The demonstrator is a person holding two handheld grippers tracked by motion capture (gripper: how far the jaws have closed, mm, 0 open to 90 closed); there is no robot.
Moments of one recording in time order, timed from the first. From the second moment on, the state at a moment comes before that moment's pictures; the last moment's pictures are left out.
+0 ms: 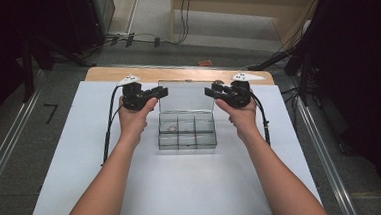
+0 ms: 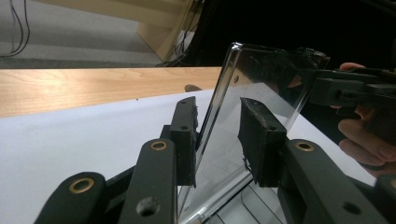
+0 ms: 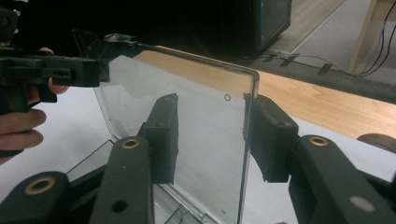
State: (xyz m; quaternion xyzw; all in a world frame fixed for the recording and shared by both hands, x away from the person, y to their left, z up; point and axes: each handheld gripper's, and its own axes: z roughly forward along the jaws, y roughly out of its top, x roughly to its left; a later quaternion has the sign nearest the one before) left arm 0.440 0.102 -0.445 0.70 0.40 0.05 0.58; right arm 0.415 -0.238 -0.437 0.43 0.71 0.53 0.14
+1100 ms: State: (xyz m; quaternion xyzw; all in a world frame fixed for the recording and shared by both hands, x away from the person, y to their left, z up) left arm 0.383 0.130 -0.457 0.74 0.39 0.04 0.55; right arm 0.364 -0.239 -0.444 0.39 0.73 0.54 0.16
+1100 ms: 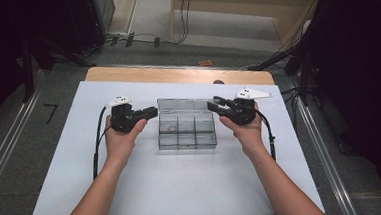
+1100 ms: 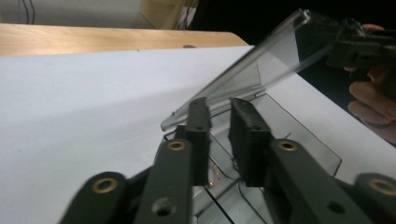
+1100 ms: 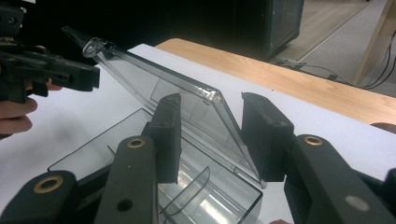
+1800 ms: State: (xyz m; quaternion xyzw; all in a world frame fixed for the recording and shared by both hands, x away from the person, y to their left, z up) left arm 0.382 0.117 -0.458 0.74 0.37 0.01 0.56; right arm 0.345 -0.252 -0.452 0.39 0.73 0.54 0.14
